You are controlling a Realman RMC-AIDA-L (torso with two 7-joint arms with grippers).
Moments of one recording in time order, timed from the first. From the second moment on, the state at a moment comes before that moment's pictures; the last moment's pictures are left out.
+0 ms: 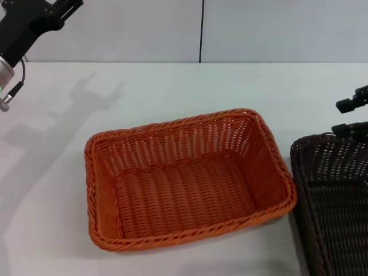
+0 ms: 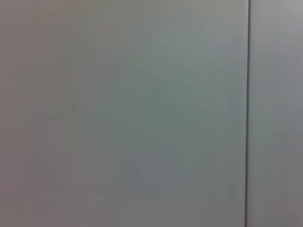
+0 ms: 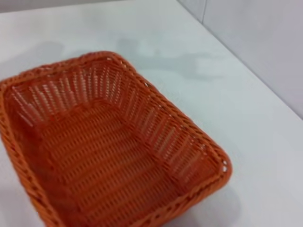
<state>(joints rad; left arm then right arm) -0.53 -2.06 0.97 0.53 0.84 1.10 -0.88 0.71 1.96 -0.64 -1.21 -2.43 -1.84 1.63</state>
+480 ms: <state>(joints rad) -0.52 -2.06 0.97 0.53 0.83 1.09 -0.89 0.70 1.98 -0.79 -1.17 -2.55 -1.63 1.63</state>
